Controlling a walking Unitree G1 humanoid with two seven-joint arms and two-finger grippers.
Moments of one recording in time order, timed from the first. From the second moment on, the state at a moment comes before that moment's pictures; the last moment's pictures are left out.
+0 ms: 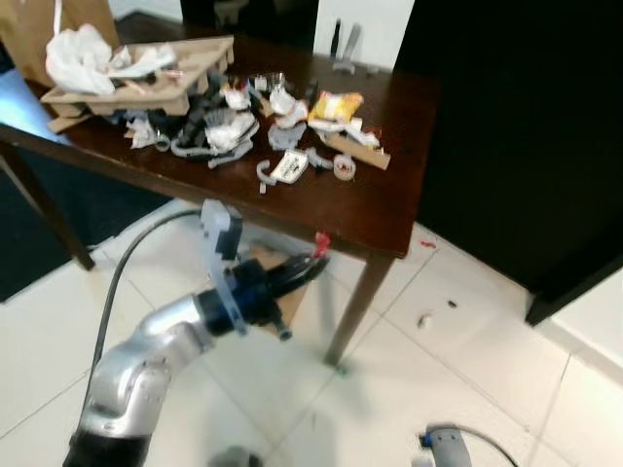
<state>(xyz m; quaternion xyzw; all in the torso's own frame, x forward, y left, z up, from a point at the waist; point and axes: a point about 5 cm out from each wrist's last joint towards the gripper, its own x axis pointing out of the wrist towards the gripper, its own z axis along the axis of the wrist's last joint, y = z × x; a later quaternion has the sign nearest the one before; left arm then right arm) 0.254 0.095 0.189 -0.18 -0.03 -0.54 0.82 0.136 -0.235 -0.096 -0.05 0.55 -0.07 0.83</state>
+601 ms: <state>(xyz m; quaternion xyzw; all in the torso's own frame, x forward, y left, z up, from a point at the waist) 0.262 0.095 0.198 -0.18 -0.05 -0.54 0.82 0.130 -0.246 -0.095 -0.03 0.55 -0.12 0.83</state>
